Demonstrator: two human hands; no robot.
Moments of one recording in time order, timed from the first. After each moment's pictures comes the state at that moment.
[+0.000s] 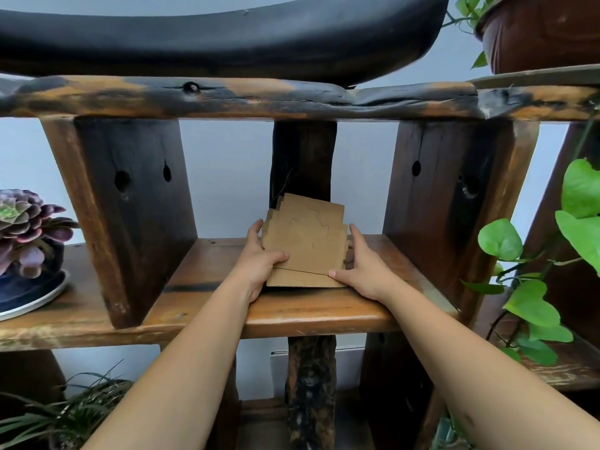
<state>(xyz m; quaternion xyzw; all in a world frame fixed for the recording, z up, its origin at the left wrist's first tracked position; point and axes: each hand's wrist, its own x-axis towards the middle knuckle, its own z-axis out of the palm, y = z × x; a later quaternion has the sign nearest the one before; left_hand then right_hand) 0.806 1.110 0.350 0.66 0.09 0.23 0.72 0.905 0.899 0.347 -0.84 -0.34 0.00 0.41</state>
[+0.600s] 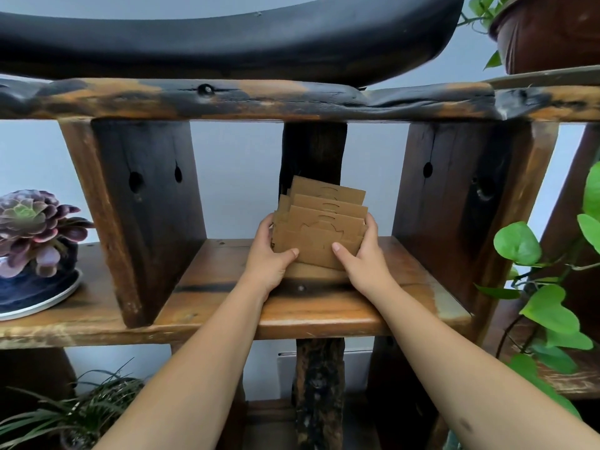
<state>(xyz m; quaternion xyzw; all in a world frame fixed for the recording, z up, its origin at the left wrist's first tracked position) 0.801 1.106 0.353 0.72 0.06 0.32 0.61 0.885 0.929 0.350 -0.73 -0.31 -0.09 0.60</state>
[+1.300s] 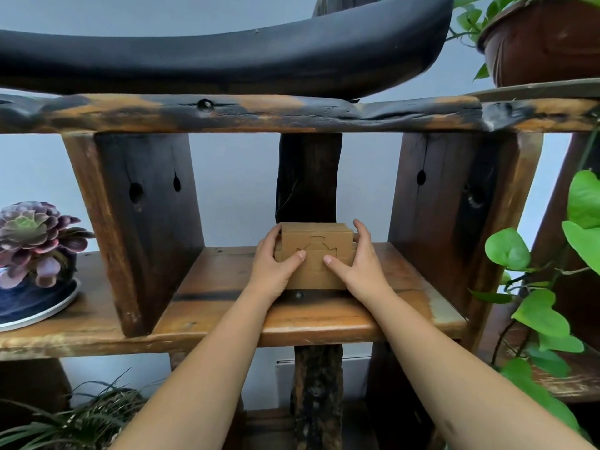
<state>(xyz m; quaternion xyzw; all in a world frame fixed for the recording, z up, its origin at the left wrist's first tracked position) 0.803 1.097 0.351 0.77 0.08 0.33 0.54 0.888 0.925 0.350 -0.76 -0.32 -0.10 0.56</state>
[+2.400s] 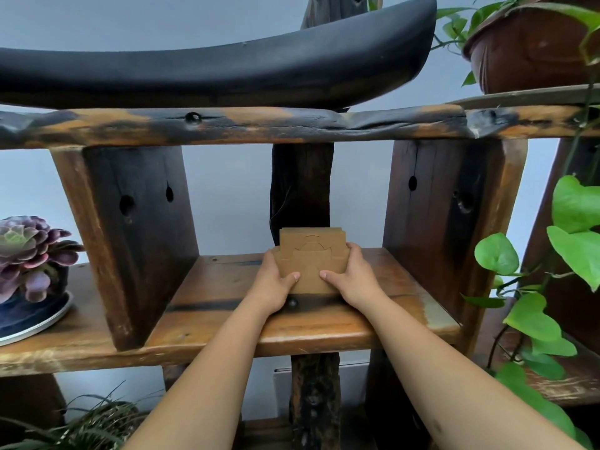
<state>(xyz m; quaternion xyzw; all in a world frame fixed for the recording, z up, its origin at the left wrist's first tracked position) 0.818 1.100 0.342 0.84 0.13 0.23 0.48 0.900 0.928 0.349 -0.81 -0.25 -0.04 0.53</state>
